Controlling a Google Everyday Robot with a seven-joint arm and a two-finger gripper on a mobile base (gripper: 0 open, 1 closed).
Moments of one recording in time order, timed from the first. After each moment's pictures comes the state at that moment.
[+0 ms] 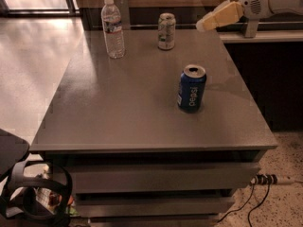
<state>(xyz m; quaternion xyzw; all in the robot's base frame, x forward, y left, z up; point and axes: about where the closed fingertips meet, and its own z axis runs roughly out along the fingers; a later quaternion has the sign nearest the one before) 0.704 -0.190 1.022 -0.41 0.73 0.10 0.54</state>
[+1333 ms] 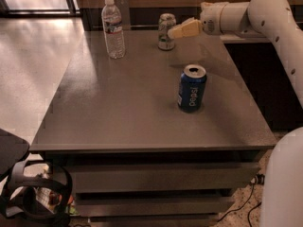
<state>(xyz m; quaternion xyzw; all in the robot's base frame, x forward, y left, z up) 0.819 -0.133 0.943 -0.37 0.70 0.18 0.58</state>
